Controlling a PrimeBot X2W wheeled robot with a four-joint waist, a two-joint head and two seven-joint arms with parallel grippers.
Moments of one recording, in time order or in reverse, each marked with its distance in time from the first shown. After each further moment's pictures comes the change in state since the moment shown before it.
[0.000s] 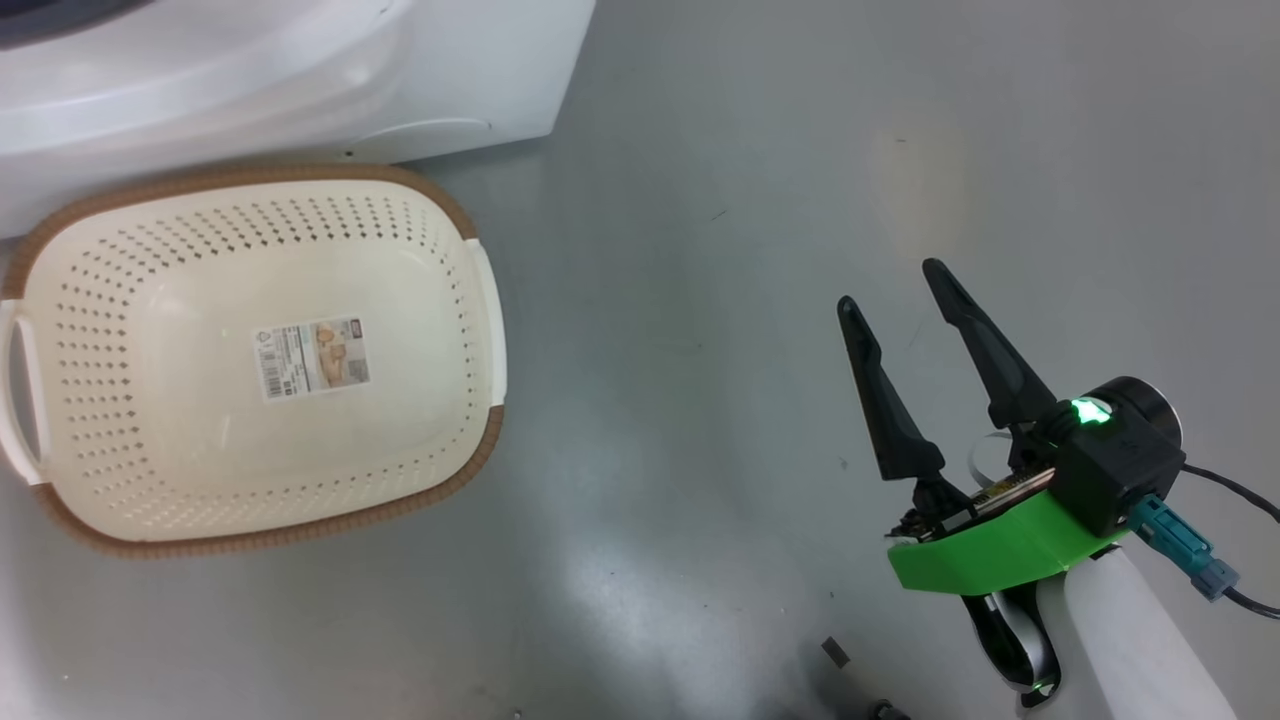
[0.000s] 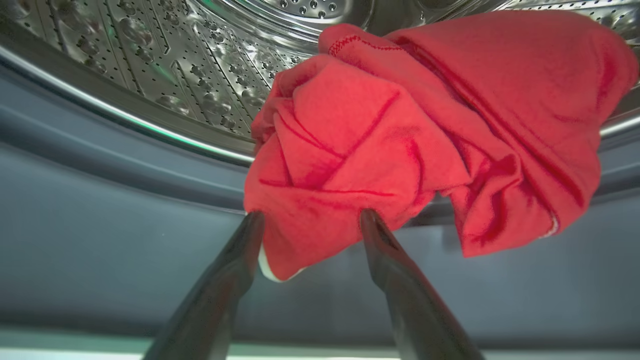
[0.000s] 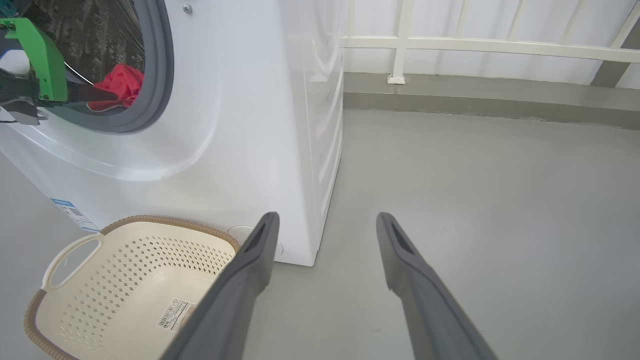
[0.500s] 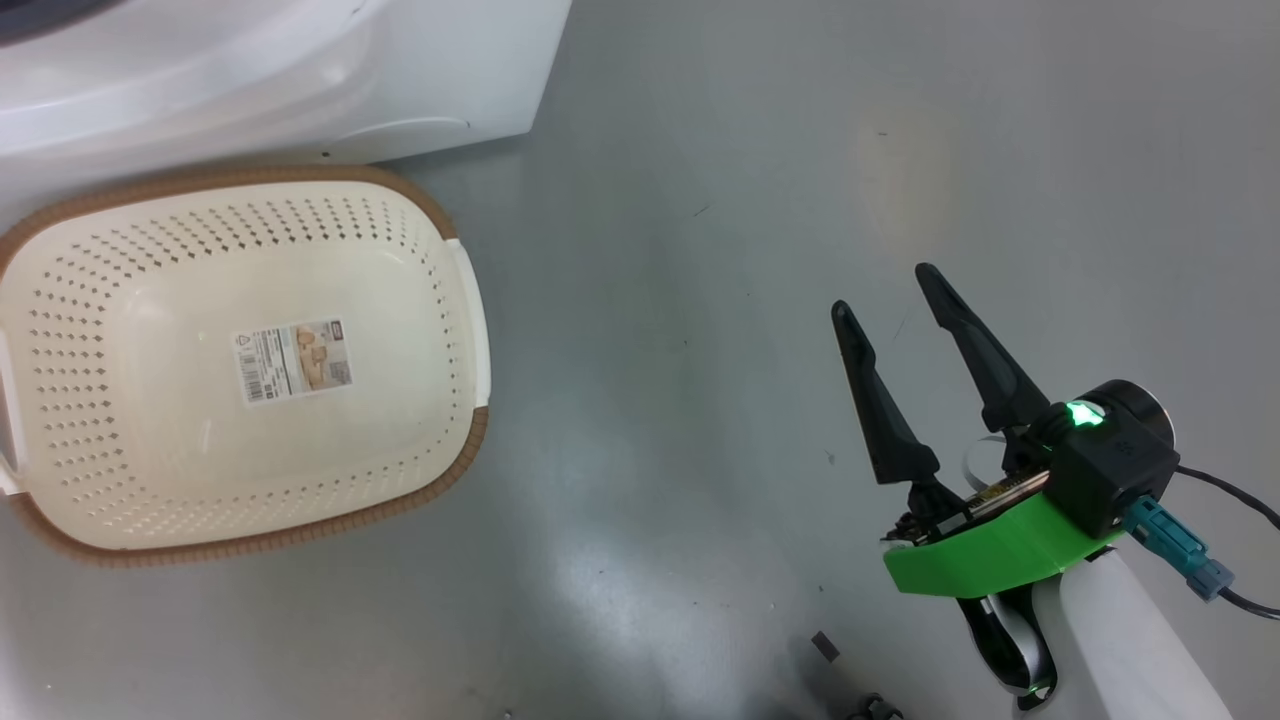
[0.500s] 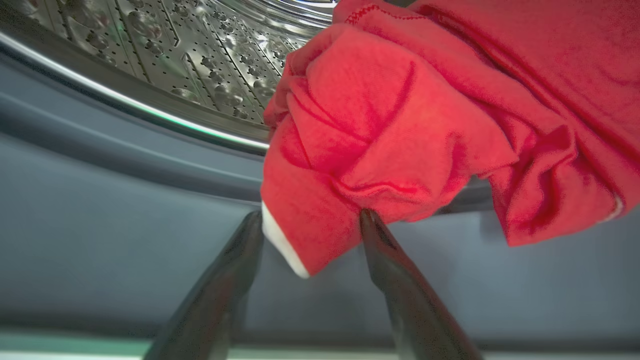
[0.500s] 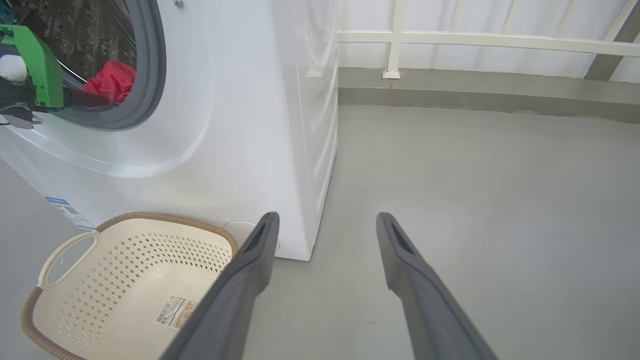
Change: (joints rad) left arm 0.000 0.036 -0.031 0.029 0.016 0.028 -0.003; right arm 0.001 0.000 0.010 0.004 0.010 0.000 0.000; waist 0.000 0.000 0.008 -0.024
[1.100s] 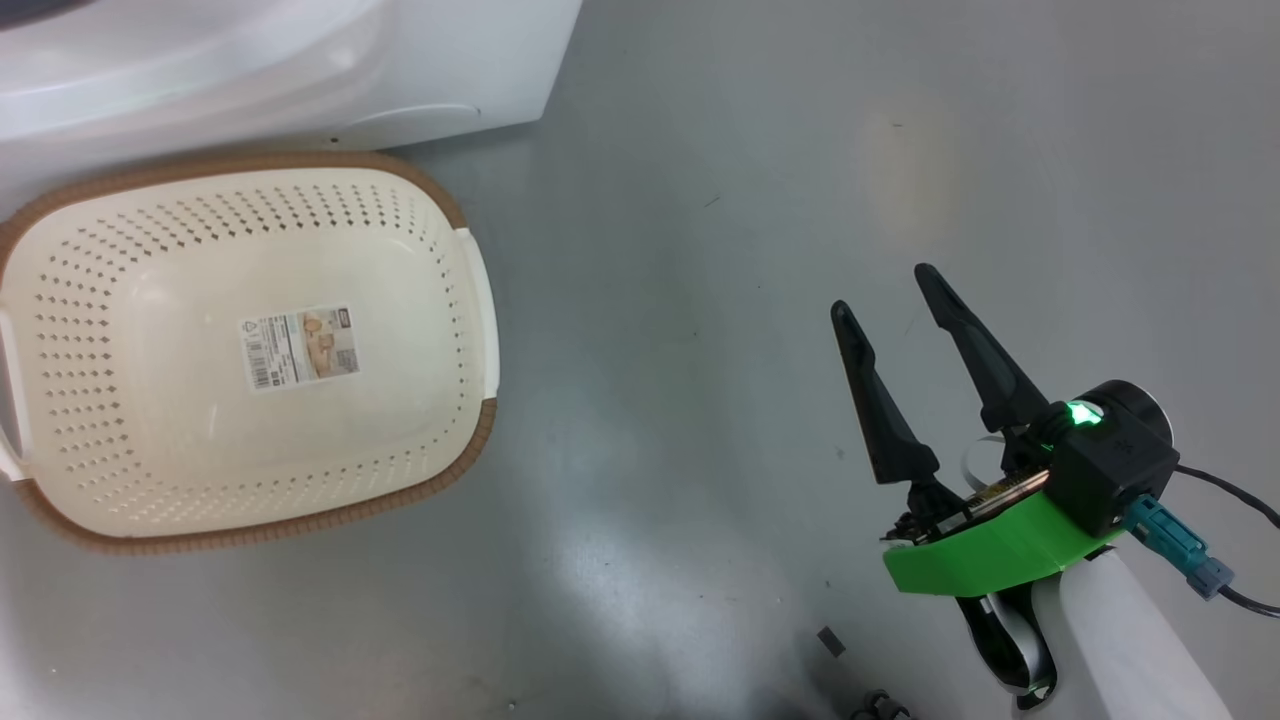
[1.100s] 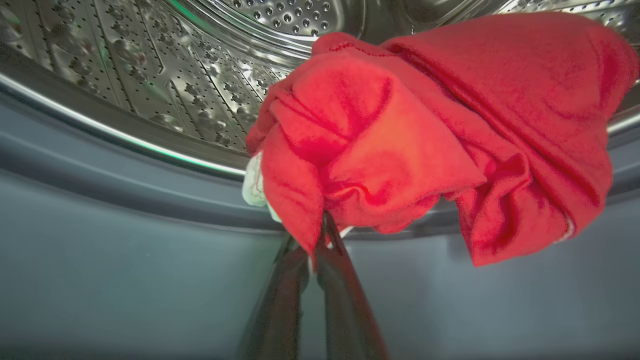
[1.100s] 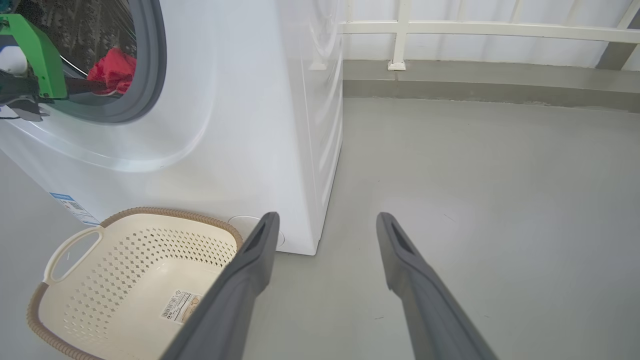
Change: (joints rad) left arm -0.016 -0.012 -0.009 -0.007 -0.029 -0.052 -0.092; right arm -0.001 0.000 0.002 0.004 0.007 0.000 0.000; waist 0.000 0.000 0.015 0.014
